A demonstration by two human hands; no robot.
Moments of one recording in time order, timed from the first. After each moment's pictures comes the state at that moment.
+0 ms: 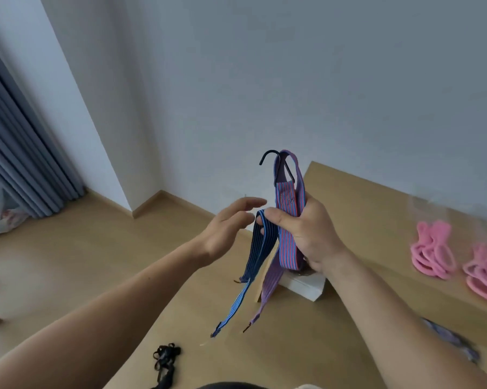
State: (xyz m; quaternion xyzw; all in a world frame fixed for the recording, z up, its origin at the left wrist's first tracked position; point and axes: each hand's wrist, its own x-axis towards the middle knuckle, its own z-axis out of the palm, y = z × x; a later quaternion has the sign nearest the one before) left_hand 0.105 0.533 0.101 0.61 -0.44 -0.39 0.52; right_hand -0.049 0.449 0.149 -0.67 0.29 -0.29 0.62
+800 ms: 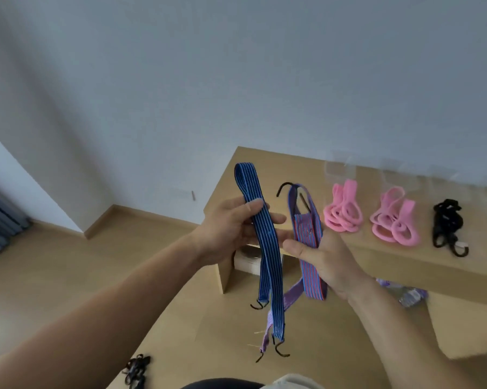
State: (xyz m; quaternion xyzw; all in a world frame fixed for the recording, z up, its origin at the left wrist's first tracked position) left_hand -0.113 0.431 0.138 0.46 -0.37 -0.62 0.53; right_hand -0.310 0.374 0.106 -0.63 0.33 -0.29 0.64
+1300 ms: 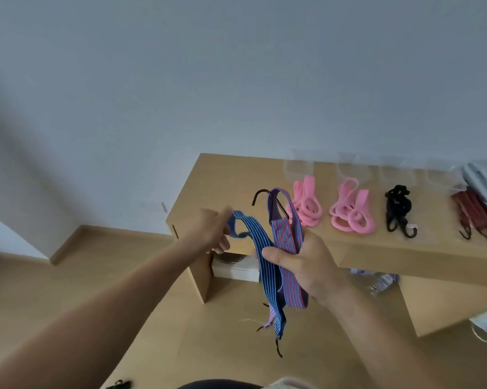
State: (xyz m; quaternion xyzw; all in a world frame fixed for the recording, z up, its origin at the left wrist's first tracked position) left_hand -0.160 0.375 0.112 0.76 -0.42 -0.38 0.32; right_hand -0.370 0.369 0.103 -0.62 0.35 -0.34 0.61
